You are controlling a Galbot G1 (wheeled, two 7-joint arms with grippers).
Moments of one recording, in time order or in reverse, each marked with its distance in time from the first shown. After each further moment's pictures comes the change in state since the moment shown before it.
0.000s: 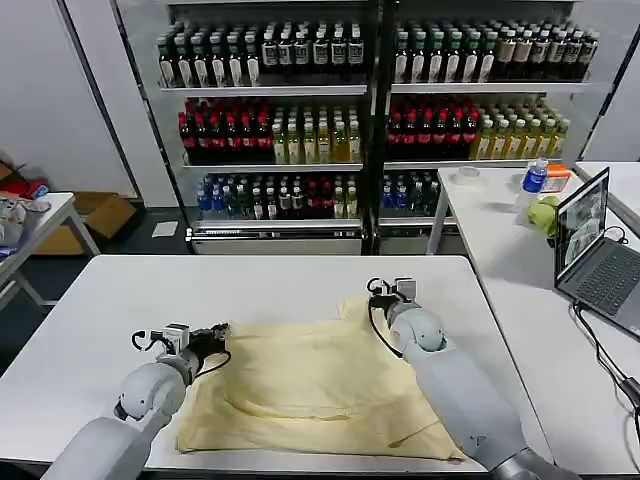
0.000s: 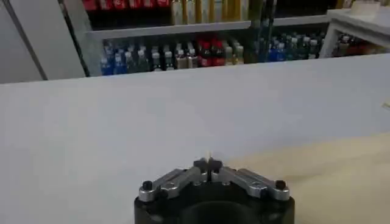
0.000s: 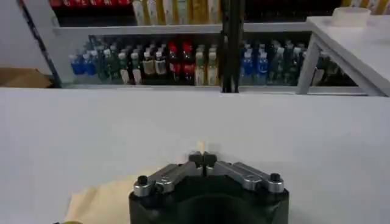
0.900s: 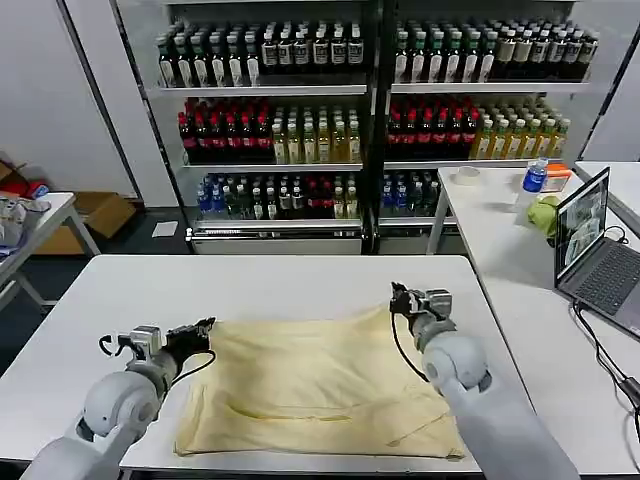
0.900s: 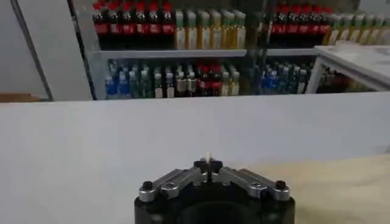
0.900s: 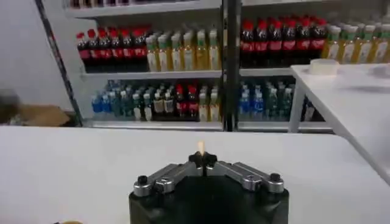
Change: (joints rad) left arm 0.181 0.047 -0.176 -0.235 -0.061 0.007 0.003; right arm -0.323 -0.172 0.176 0.528 0.032 -0.034 0.042
